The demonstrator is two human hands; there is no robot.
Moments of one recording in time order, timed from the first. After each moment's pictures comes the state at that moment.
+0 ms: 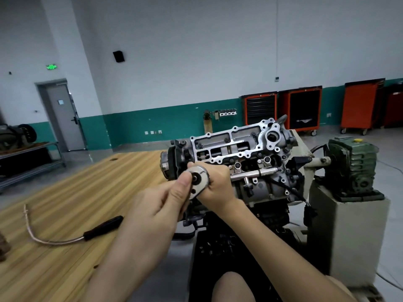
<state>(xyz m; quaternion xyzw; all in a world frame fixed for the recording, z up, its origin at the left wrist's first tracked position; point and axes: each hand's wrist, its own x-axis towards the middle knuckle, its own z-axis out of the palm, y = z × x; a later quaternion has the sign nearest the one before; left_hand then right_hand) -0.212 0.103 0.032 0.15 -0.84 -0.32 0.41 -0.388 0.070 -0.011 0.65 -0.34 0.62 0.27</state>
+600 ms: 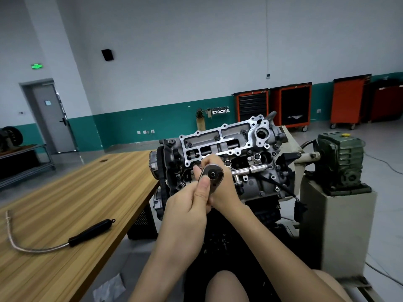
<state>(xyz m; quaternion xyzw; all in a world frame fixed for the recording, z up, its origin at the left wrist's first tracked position) -0.276 0.115 0.003 0.16 -0.80 -0.39 0.42 -0.423 0.082 -0.031 0.50 -0.53 0.67 0.08</state>
